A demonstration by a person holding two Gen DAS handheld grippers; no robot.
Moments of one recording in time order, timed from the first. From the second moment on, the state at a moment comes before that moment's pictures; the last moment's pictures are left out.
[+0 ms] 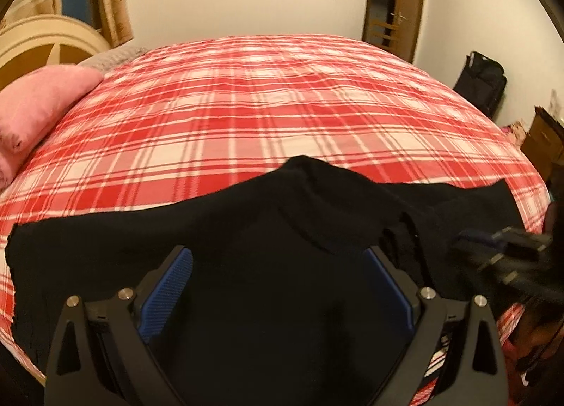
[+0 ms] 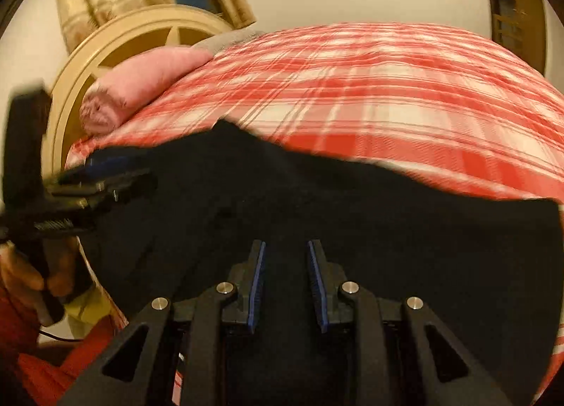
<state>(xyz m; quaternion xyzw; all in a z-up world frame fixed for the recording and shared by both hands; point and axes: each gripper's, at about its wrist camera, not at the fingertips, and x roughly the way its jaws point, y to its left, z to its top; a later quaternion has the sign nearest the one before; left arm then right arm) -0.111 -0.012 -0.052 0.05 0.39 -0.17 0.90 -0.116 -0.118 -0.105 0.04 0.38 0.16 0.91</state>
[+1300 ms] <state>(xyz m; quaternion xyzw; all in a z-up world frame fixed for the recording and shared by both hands) -0.129 0.145 -0.040 -0.02 0.35 0.05 0.94 -0.141 -0.157 -0.056 0.14 0.30 0.11 0.94</state>
